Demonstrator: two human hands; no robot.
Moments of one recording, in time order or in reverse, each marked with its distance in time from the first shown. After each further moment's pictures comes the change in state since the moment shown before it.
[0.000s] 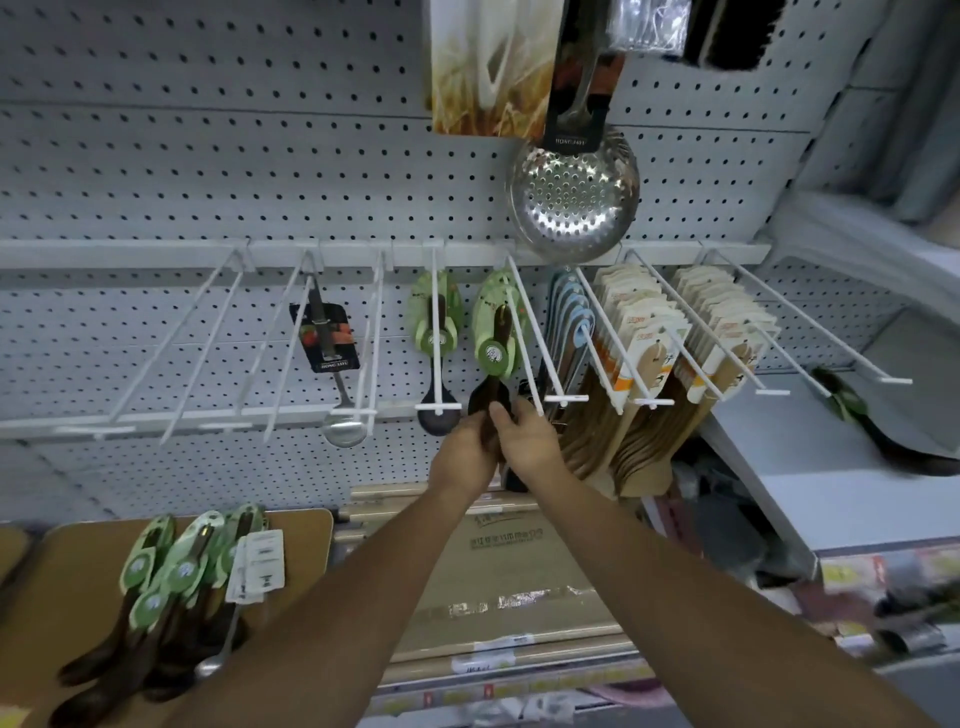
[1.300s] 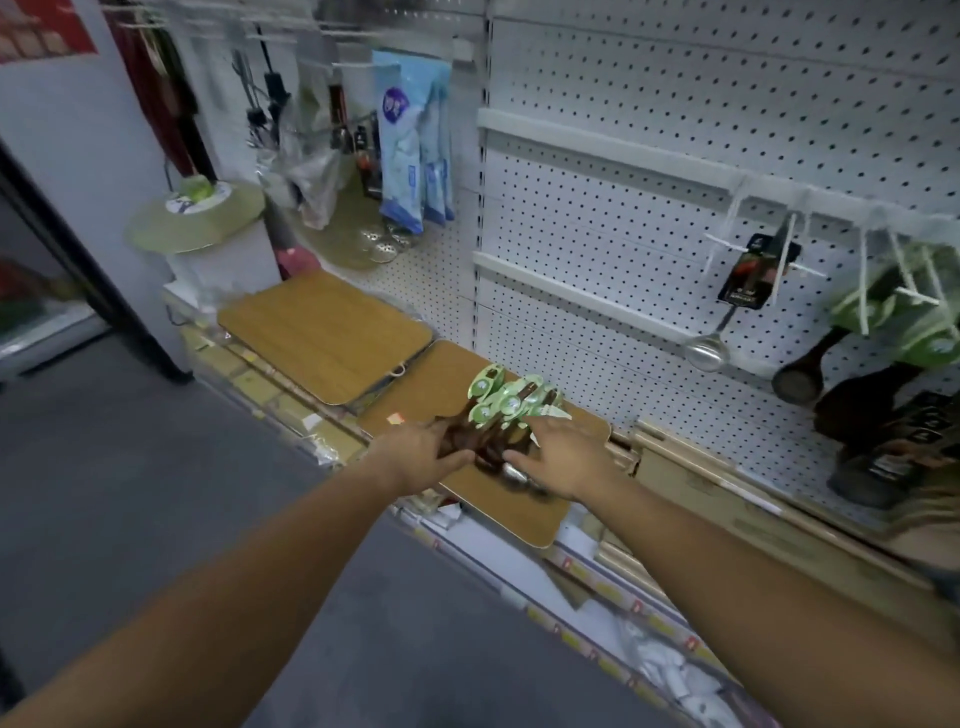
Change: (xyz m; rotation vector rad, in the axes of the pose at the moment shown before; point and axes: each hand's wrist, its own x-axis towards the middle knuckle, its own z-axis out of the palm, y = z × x) left_hand -0.419 -0.262 -0.275 0.722 0.090 -0.480; right_hand -0.292 -0.120 0.272 -0.840 -0.597 -0.834
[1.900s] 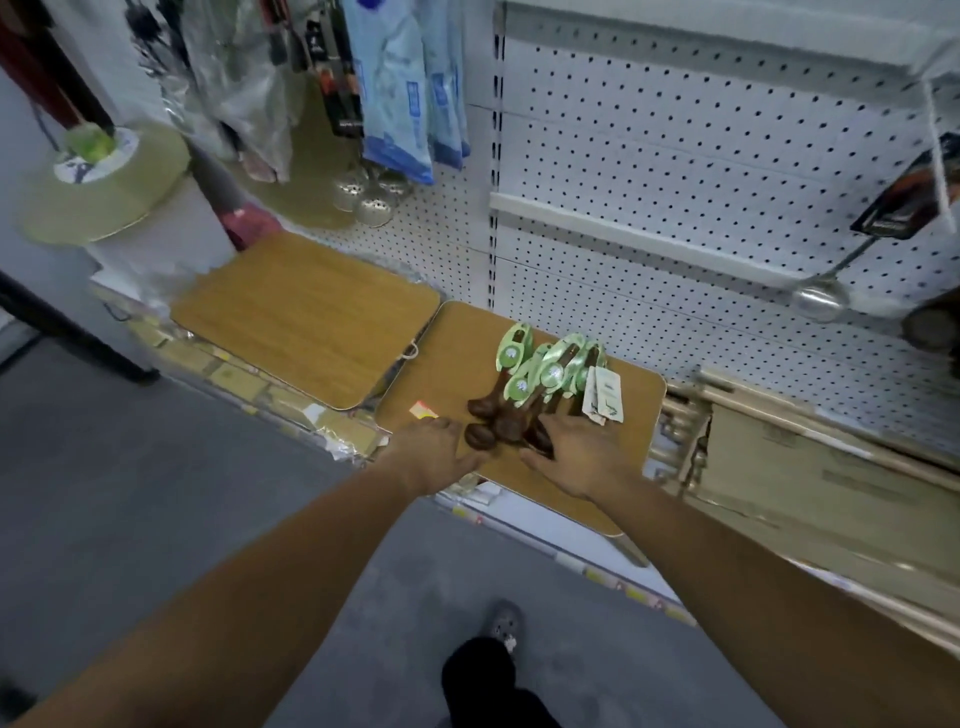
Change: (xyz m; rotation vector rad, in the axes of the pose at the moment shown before) left_hand 0.133 -0.129 0.043 0.100 -0.244 0.118; right_hand 0.152 -0.050 0.079 0.085 -0.125 0.199
